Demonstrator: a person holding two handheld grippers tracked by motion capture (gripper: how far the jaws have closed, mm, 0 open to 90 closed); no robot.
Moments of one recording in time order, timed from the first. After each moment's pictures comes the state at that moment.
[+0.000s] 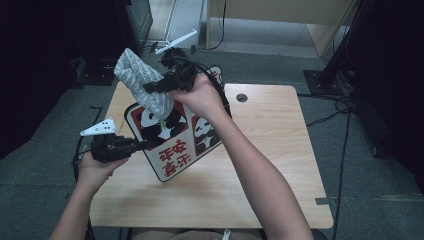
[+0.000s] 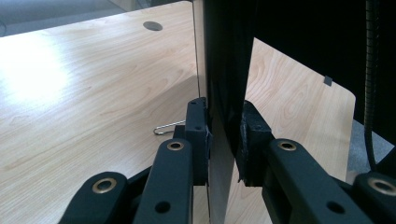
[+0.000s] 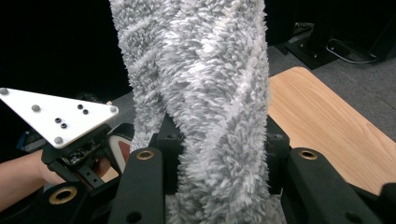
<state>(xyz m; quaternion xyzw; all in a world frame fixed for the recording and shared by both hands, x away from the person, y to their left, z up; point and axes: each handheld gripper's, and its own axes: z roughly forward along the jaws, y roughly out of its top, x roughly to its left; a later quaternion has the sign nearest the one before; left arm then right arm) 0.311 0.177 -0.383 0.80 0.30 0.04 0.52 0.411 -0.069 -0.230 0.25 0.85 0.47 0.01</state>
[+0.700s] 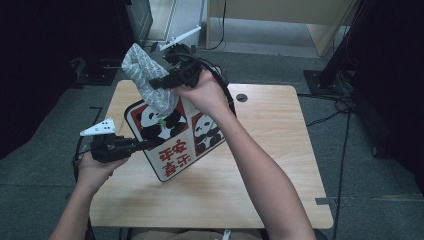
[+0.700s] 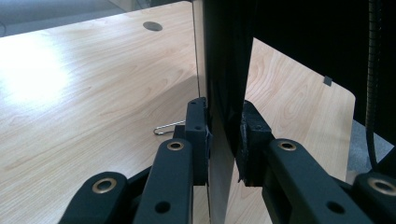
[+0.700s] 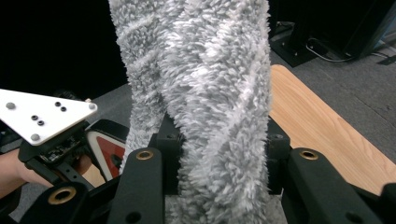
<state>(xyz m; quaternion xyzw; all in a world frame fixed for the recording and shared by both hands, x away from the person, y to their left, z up) 0.311 0.177 -0.383 0.80 0.30 0.04 0.52 0.416 -0.078 -0.224 0.26 0.85 0.46 0.04</state>
